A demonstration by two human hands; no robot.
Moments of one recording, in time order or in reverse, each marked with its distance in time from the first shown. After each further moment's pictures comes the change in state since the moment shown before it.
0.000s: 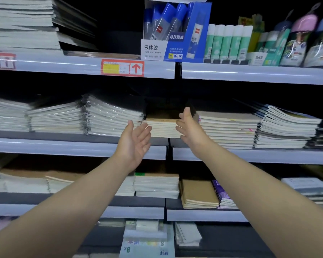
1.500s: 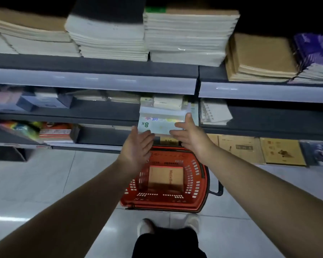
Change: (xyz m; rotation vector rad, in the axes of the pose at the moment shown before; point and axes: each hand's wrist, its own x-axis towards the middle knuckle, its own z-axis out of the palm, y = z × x) left_hand -0.117 -0.304 -0.210 -0.047 0.391 -0.746; right_hand -0.102 0.374 0.095 0.067 -0.217 0.758
